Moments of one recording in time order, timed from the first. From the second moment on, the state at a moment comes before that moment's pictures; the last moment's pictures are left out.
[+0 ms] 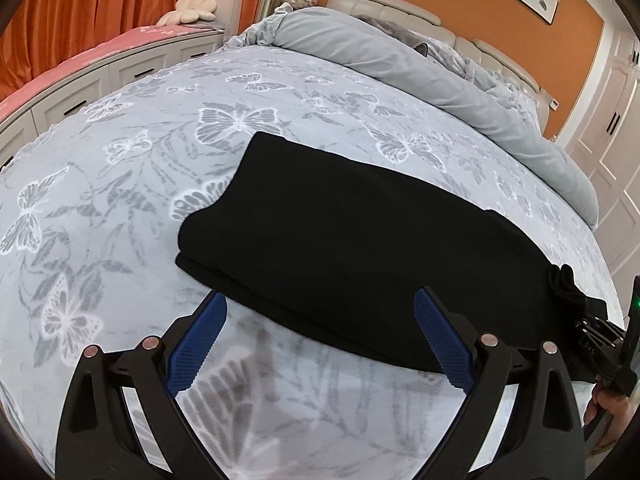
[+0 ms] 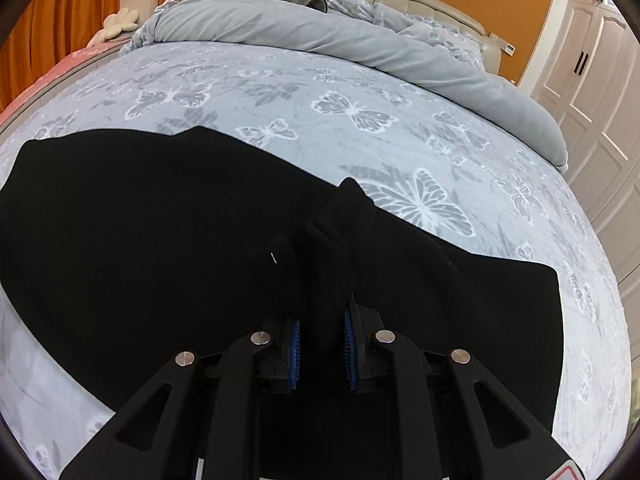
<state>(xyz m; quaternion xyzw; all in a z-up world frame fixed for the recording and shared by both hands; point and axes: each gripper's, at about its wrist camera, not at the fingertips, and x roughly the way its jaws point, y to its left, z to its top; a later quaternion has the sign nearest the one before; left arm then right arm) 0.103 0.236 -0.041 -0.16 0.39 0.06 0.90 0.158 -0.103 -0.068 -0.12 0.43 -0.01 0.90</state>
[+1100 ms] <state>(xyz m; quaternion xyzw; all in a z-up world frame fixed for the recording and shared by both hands) 0.132 0.327 -0.087 -0.43 0.39 0.09 0.81 0.110 -0.208 -0.023 0.13 0.41 -0.01 0.90</state>
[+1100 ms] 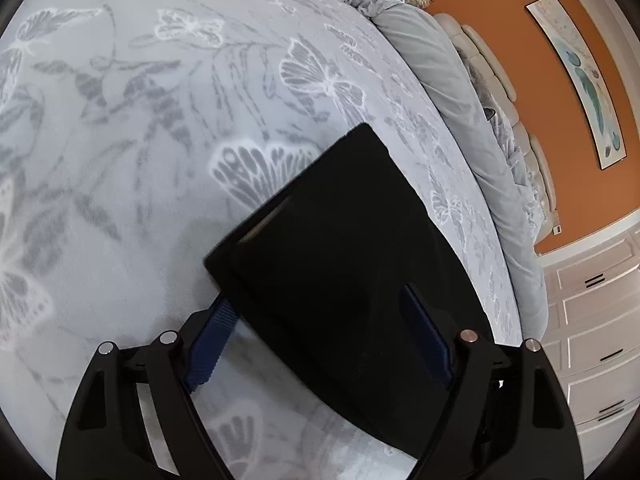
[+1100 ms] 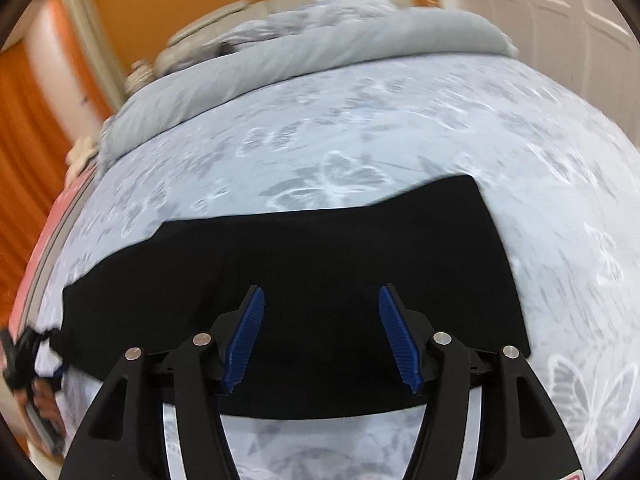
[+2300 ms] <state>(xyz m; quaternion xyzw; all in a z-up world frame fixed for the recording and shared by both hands) 0.133 0.343 -0.117 -0.55 0.35 0.03 0.76 0.092 -0.208 -0.023 0.13 0.31 -0.03 0.94</state>
